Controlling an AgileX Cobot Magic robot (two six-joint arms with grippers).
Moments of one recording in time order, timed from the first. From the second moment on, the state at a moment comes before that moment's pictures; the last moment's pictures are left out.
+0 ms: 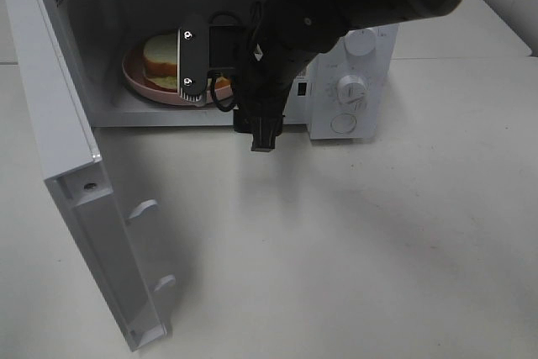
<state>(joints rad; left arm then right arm) 0.05 0.00 -0.52 -0.01 1.07 0.09 0.71 1.99 -1.41 -0.40 0.40 -0.64</state>
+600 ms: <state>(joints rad) 0.05 0.00 -0.52 -0.01 1.07 0.09 0.71 1.72 -1.11 -0.40 0.39 -0.47</state>
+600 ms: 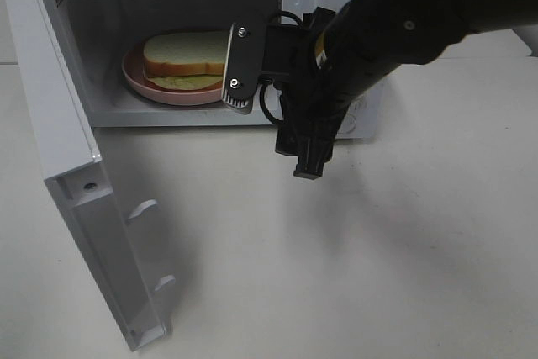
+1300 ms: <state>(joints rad) 0.05 0.00 -0.52 -0.01 1.07 0.09 0.71 1.35 -0.73 -0.34 0.40 -0.07</state>
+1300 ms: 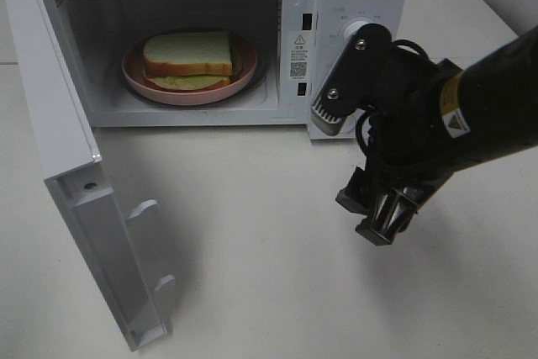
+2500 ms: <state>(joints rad) 0.05 0.00 -0.52 -0.01 1.07 0.09 0.71 0.69 -0.66 -0.14 1.11 0.08</state>
